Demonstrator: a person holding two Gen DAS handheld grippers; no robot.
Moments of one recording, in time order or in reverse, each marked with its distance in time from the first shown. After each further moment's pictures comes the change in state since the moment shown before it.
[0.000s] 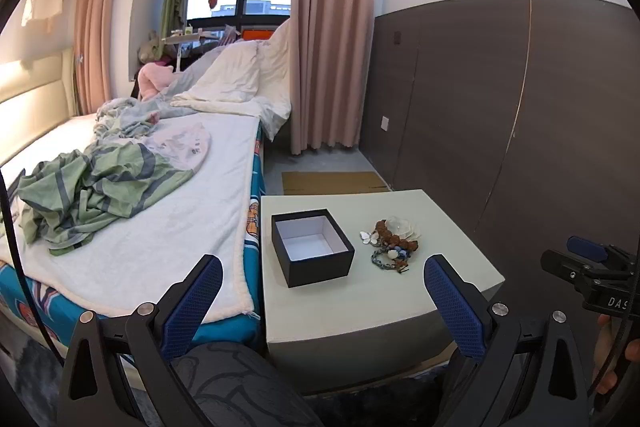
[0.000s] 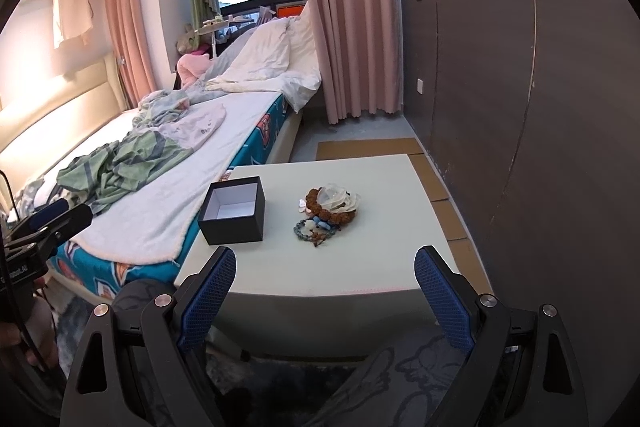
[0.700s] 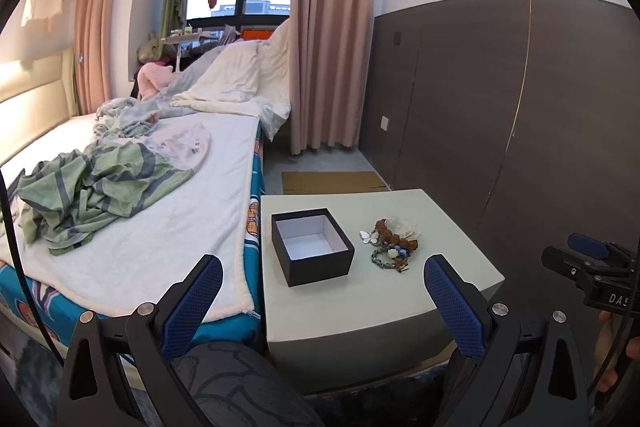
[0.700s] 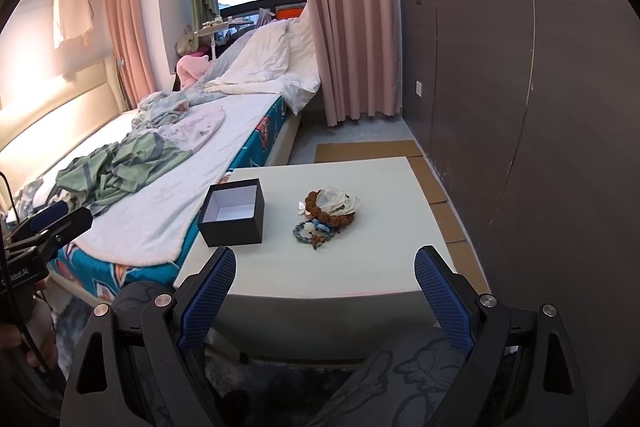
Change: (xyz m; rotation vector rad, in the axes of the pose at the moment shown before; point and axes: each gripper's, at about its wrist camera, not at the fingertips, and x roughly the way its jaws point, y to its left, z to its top) left arm -0.004 0.006 -0.001 -0.003 -0.005 -0.003; right arm -0.003 0.000 0.000 -0.002 -0.008 -0.002
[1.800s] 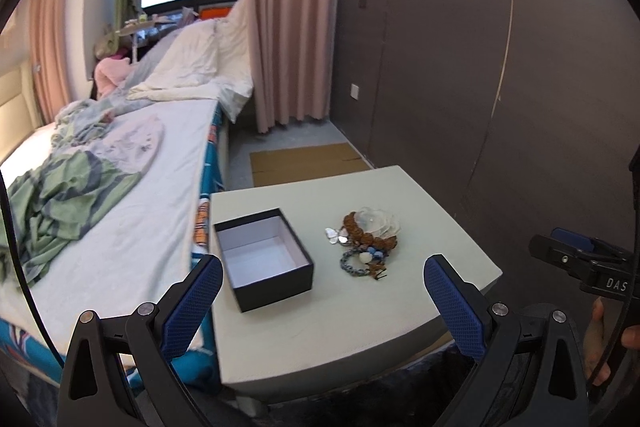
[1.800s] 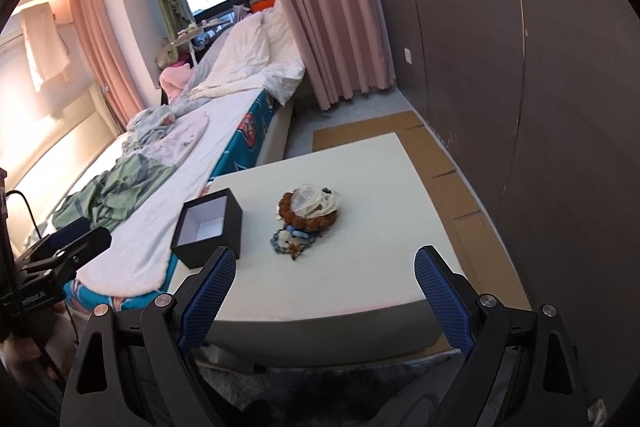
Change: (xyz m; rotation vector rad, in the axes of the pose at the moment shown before) left arm 0.087 -0.036 0.027 0.091 0.115 -0.100; right arm 0.061 -0.062 0.014 0.174 0.073 0.051
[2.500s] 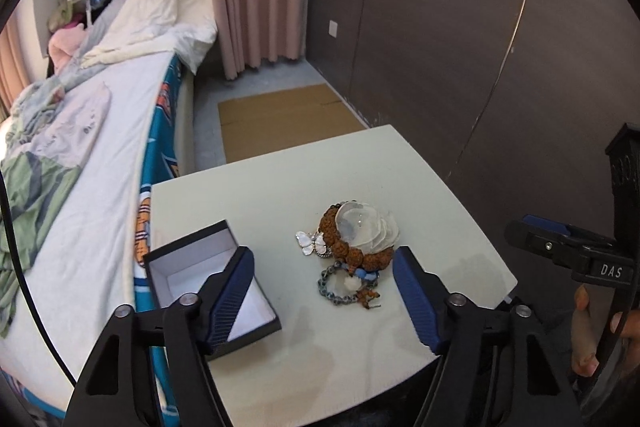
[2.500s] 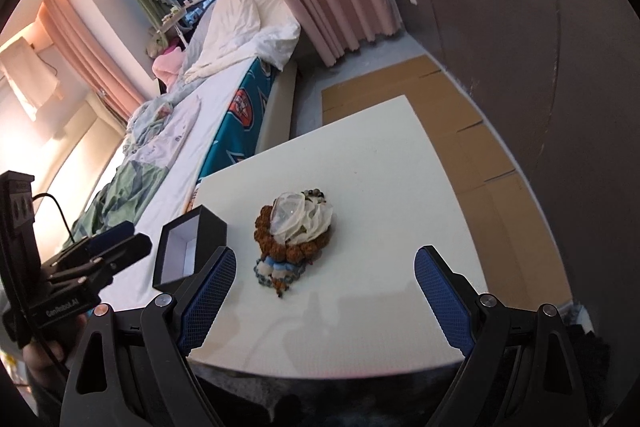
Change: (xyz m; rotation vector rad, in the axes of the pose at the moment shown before) left arm 0.132 -0.015 0.054 0.037 0.264 -0.068; right arm 0.115 -0.052 0.054 0.130 0.192 0.122
